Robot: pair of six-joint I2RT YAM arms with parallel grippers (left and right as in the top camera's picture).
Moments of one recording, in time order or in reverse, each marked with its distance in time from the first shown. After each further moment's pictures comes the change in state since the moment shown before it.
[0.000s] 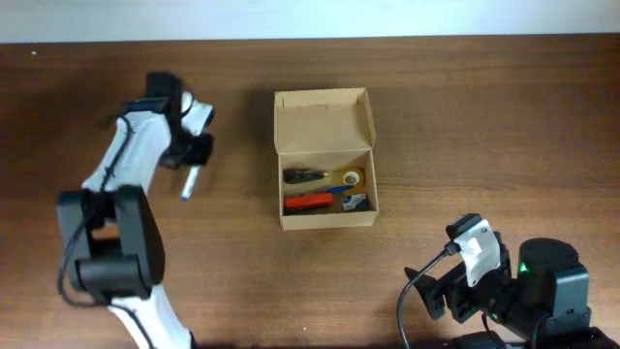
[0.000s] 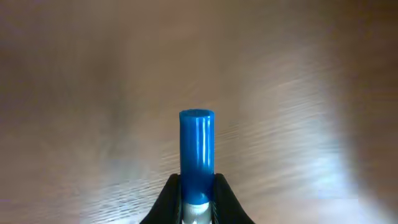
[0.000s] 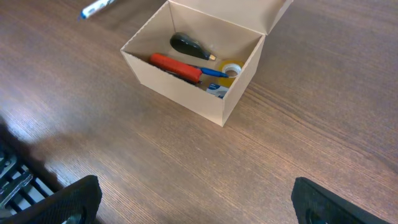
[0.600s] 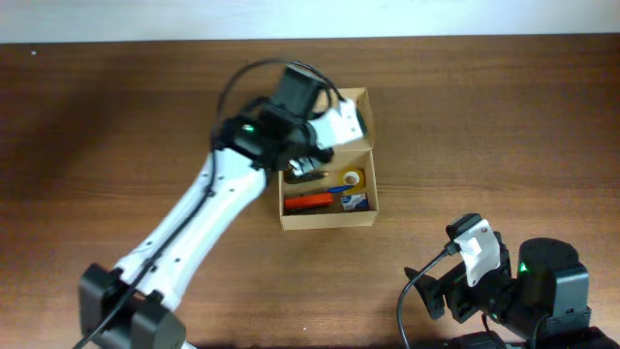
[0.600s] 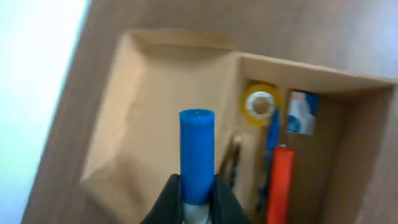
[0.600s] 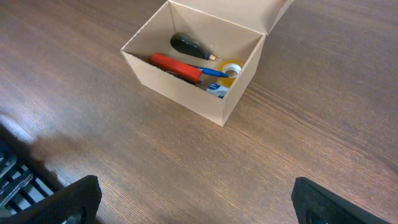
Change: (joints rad) left arm -0.580 -0.247 0.062 0.062 0.020 0.456; right arm 0.000 0.000 0.000 0.000 0.000 0.000
